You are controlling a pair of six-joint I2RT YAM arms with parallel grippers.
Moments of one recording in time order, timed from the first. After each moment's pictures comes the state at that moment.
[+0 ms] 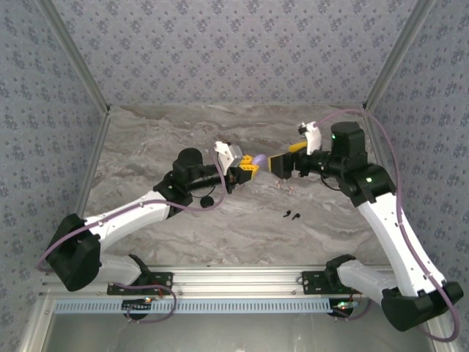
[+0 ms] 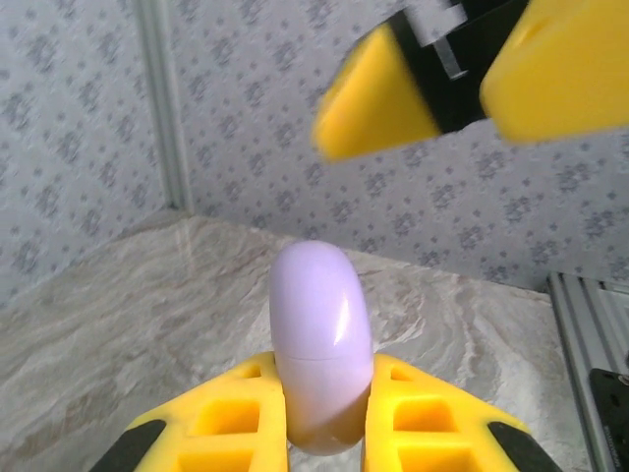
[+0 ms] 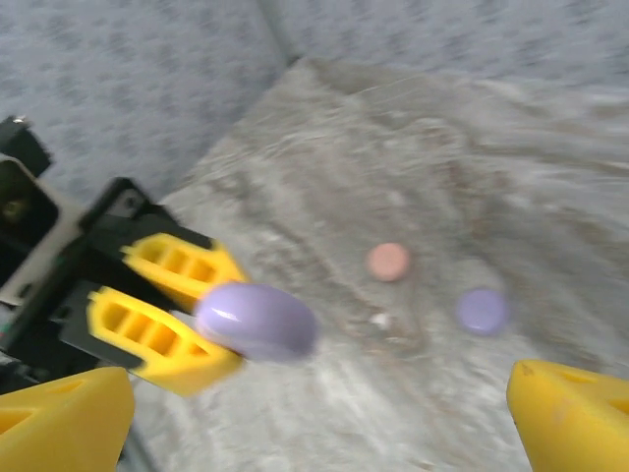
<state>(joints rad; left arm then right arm) -0.78 1.33 0.86 0.41 0.46 -0.04 0.32 1.00 1.21 -0.69 -0.49 0.14</state>
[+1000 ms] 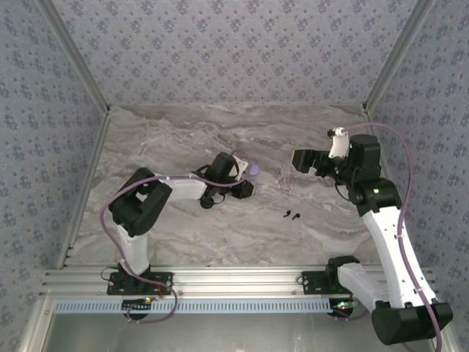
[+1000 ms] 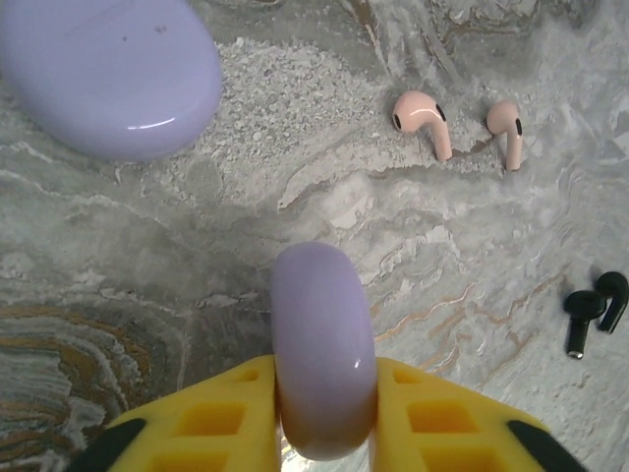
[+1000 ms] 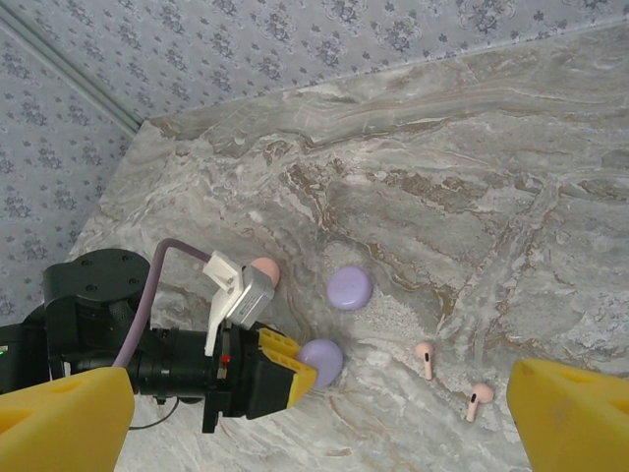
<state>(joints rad) -0.73 1.92 1.05 0.07 0.38 -0.36 0.13 0.93 1.05 -0.64 -0.38 0.28</state>
